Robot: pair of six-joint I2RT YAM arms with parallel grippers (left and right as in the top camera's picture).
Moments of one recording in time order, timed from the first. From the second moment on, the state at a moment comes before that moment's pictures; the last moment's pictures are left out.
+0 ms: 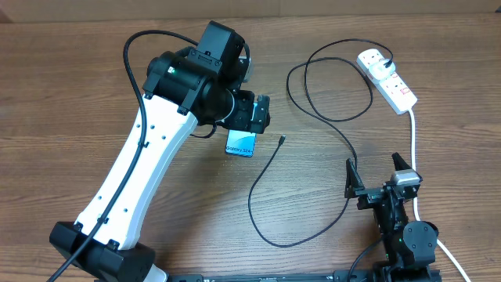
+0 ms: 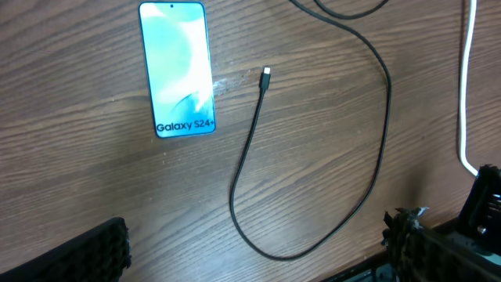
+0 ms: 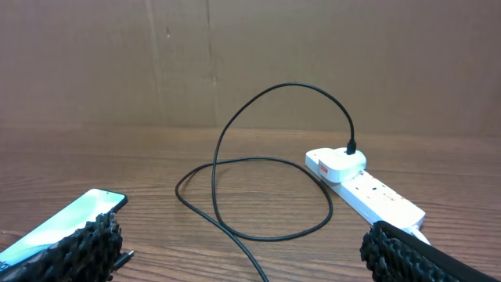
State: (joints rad) left arm -0.48 1.72 1.90 -1.39 0.19 -0.31; right arm 0.08 0.01 0.02 -0.04 -0.05 0.02
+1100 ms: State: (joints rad) left arm -0.55 2.02 1.86 -1.26 -0.08 -0.37; right arm 0.08 0.01 0.02 -0.04 -0.05 0.02
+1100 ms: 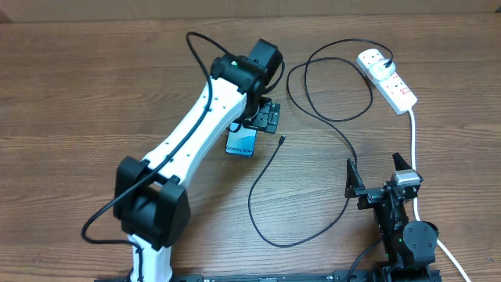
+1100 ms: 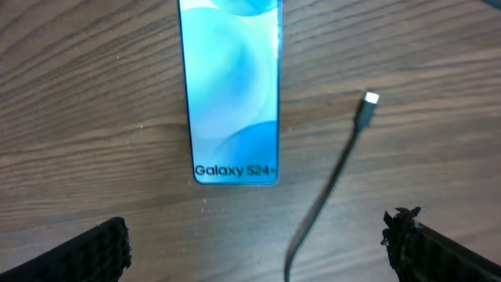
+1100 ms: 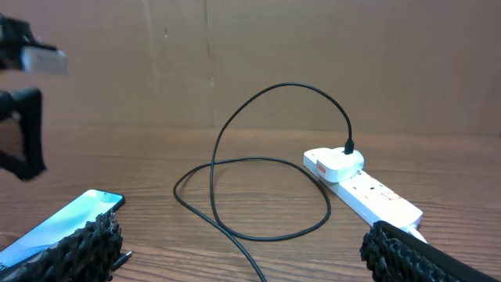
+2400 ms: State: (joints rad) left arm -0.54 2.08 1.86 -1.11 -0.10 -0.37; right arm 0.08 0.01 0.02 -0.04 -0.05 0.02
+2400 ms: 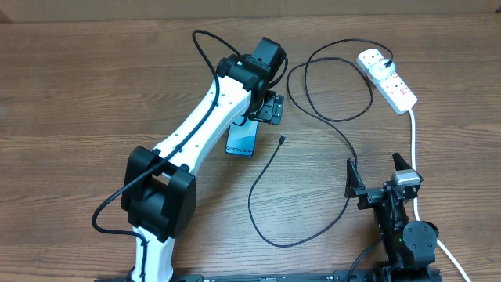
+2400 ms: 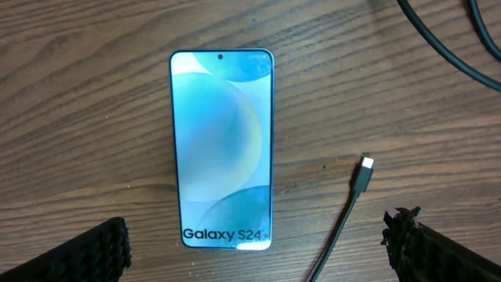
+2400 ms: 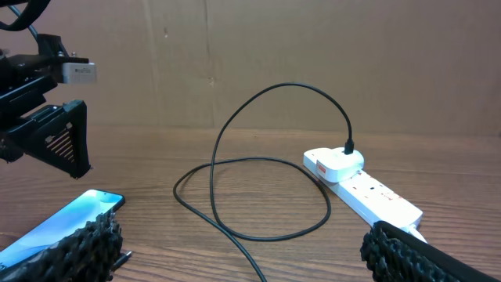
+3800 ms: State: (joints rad) left arm -0.50 2.17 1.85 -1.07 -0.04 -0.37; right arm 0.08 0.01 0.02 -0.04 -0.05 0.02
